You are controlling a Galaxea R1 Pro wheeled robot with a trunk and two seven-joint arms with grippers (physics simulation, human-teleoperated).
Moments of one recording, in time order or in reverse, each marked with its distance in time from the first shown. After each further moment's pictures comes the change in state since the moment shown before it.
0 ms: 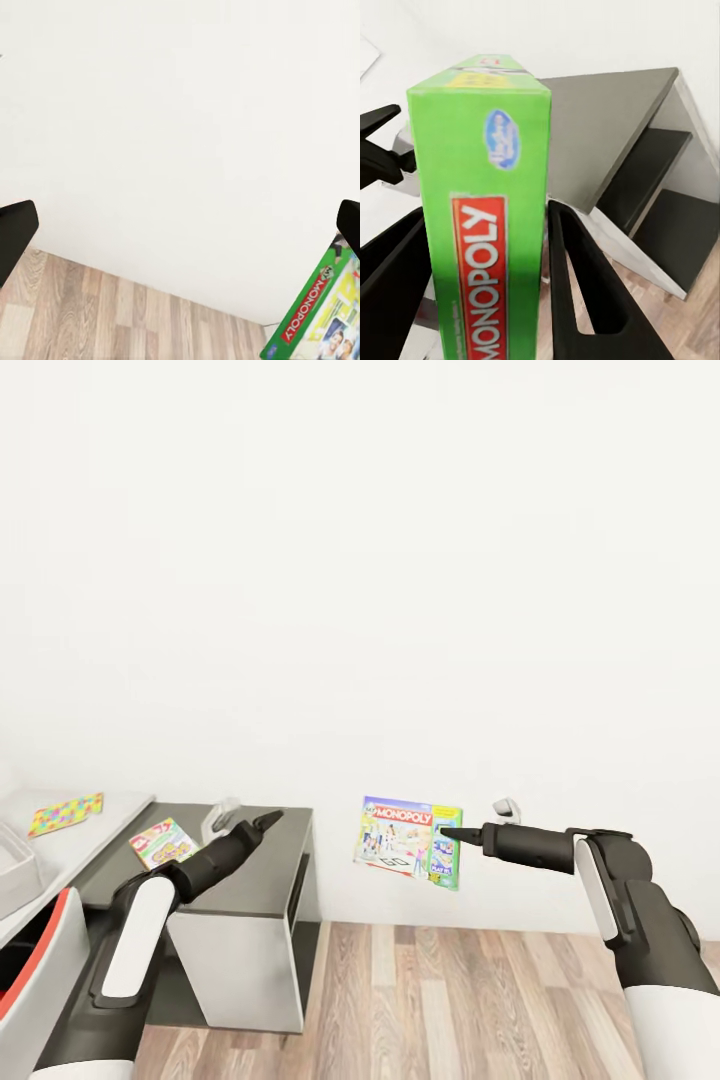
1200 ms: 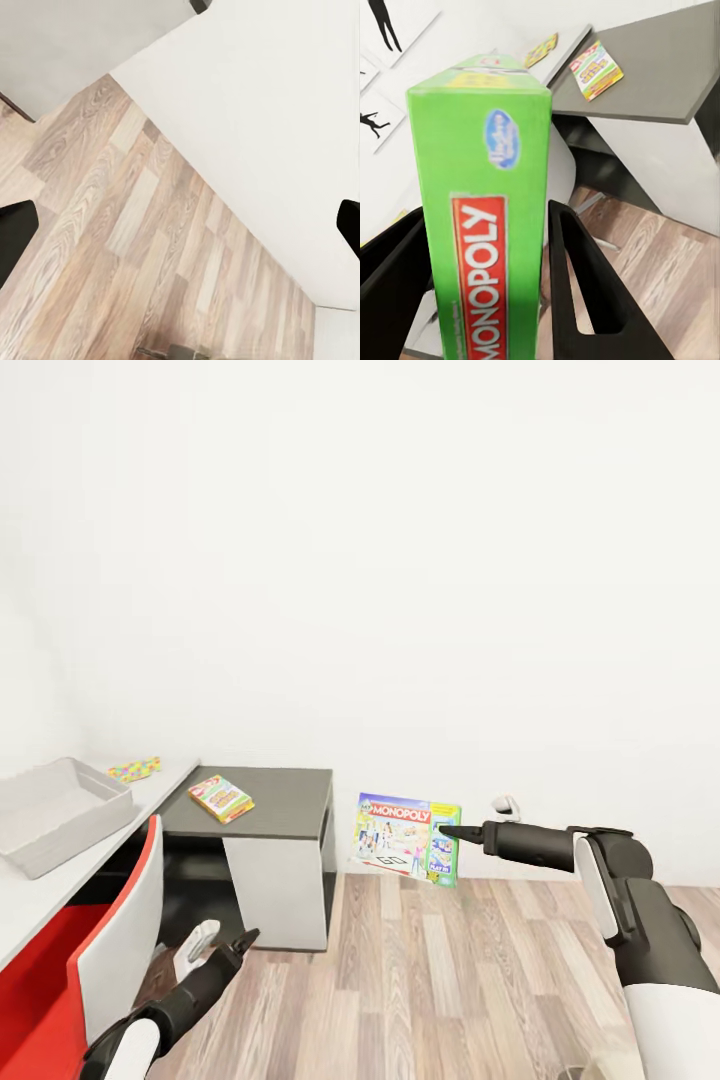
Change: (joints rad) left arm 0.327 -0.026 0.067 0.144 -0.081 -0.206 -0.056; right arm -0.005 -0.001 0.001 -0.005 0.001 0.000 0.049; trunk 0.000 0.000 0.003
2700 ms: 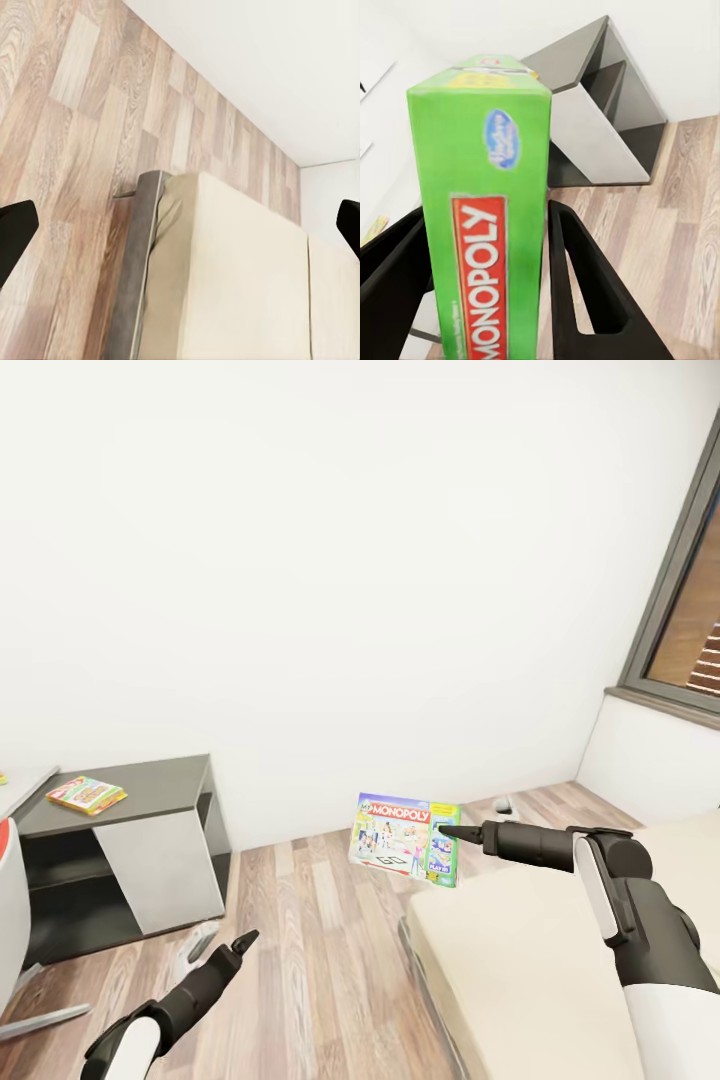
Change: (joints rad) left arm -0.008 -0.001 0.006 0.014 -0.001 0.003 0.018; right arm 0.000 0.001 0.000 0.000 -0.003 0.000 -0.001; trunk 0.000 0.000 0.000
